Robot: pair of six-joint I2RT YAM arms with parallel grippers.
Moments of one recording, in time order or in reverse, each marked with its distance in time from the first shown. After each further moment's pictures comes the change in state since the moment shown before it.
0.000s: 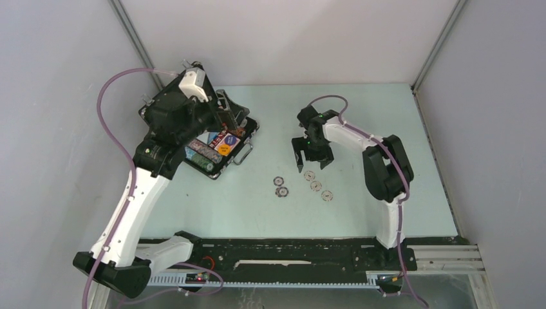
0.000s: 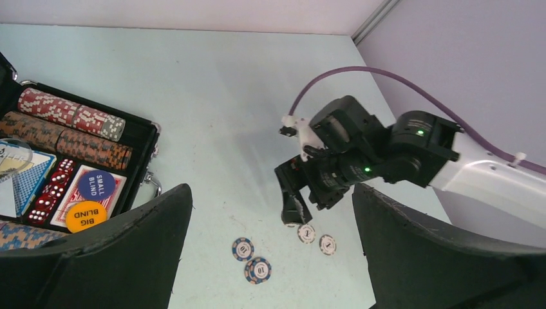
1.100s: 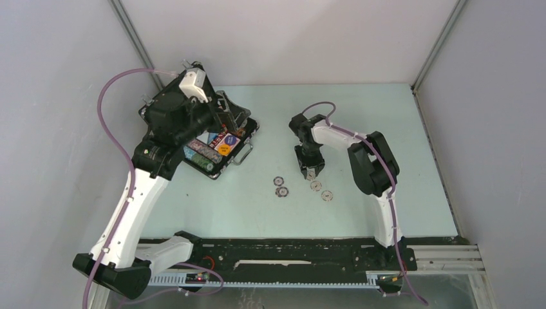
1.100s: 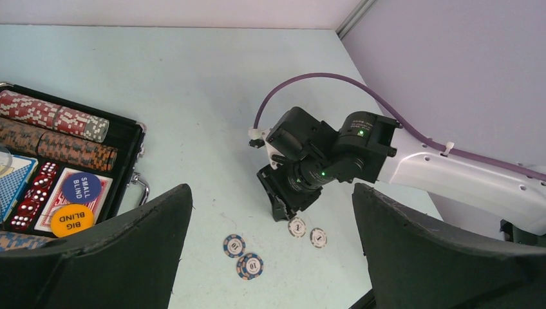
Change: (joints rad) left arm 0.010 -0.009 0.000 0.001 0.064 -0.003; right arm 0.050 0.164 0.088 -0.077 0.091 0.012
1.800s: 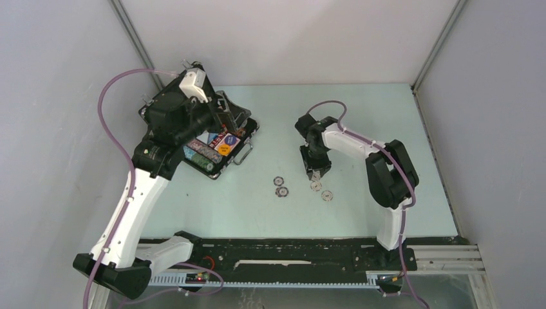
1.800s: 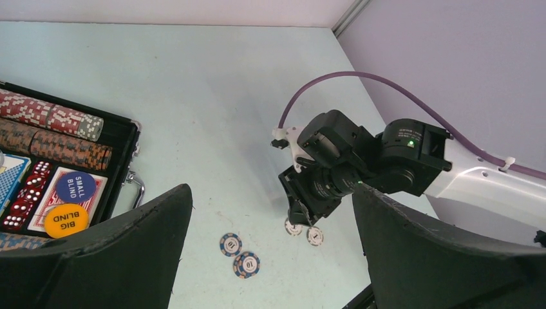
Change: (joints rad) left arm 0.006 0.000 -0.002 0.001 0.018 -0.008; right arm 0.014 -0.204 -0.139 0.019 0.019 0.005
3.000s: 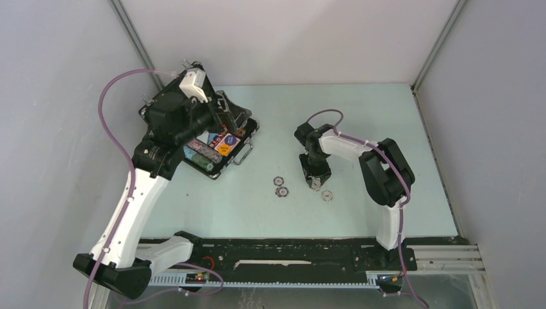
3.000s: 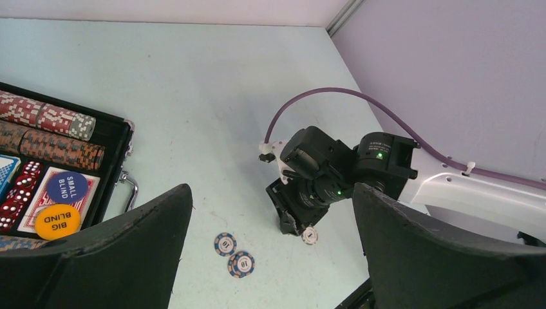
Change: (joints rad) left arm 0.002 0.000 -0.002 0.004 0.019 -0.015; right arm 0.011 0.029 -0.097 0.064 -0.020 0.018
